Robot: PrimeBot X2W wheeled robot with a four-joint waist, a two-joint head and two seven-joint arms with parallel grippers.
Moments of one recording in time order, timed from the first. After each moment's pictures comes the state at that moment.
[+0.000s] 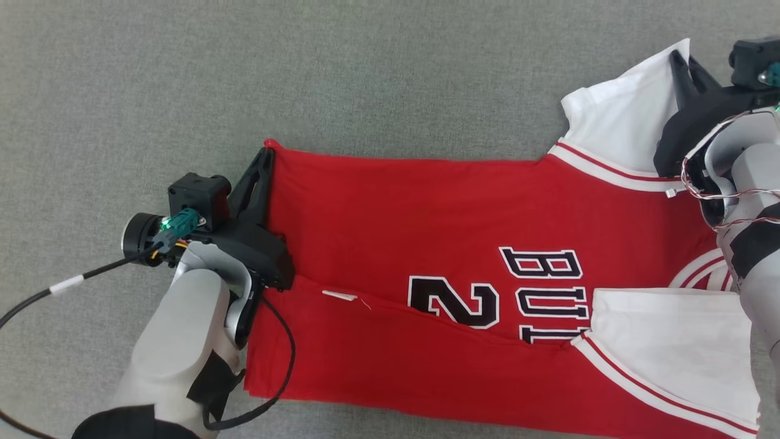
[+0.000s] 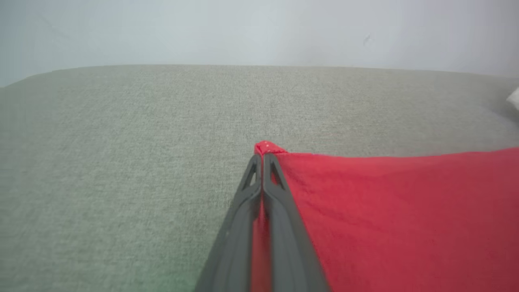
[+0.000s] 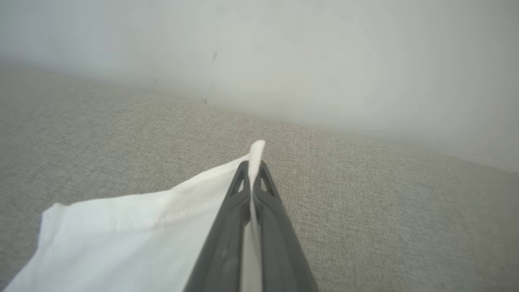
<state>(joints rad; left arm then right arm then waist) -0.80 0.10 -0.32 0.83 -0.35 -0.12 -0.26 -1.12 -0.41 0.38 1.11 0.36 0.13 -0.10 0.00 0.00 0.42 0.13</state>
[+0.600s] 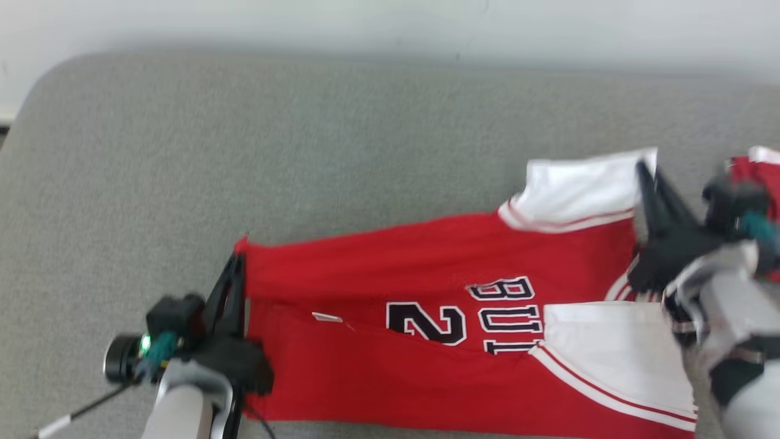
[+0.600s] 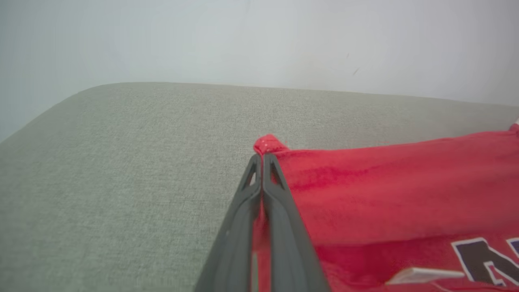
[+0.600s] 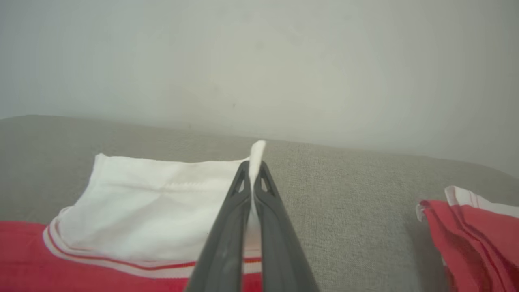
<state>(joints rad) -0.44 0.09 -0.14 0.57 -0.22 -0.10 -0.26 -0.72 -0.42 0.32 0.81 0.46 0.13 -0.26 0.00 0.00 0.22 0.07</state>
